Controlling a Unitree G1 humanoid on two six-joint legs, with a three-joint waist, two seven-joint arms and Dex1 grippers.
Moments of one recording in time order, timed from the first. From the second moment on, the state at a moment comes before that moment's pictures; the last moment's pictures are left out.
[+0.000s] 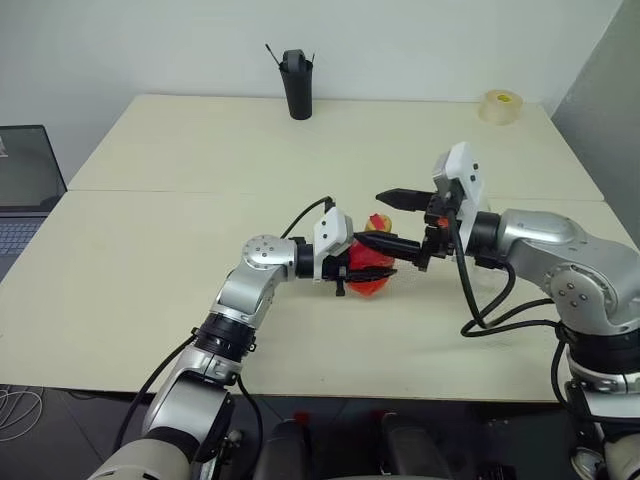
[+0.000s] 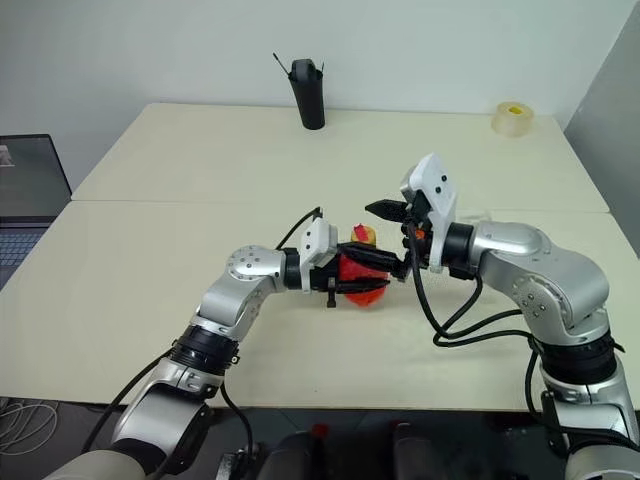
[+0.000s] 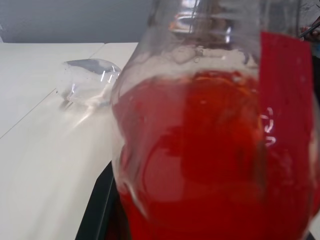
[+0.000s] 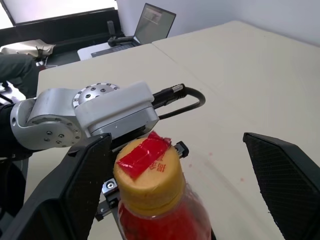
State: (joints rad) left arm -0.67 0.29 -0.25 0.27 -0.25 0.14 -1.16; right arm -0.68 -0.59 0.06 -0.40 0.72 0.90 0.63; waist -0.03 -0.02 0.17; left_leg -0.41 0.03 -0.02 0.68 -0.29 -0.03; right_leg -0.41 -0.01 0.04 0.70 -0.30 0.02
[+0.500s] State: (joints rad) left arm -0.67 0.30 -0.25 0.27 -0.25 0.15 -1.14; right arm -0.66 -0.61 0.06 -0.36 0.65 0.84 0.71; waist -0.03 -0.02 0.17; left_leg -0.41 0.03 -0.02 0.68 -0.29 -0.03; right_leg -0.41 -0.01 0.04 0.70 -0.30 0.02
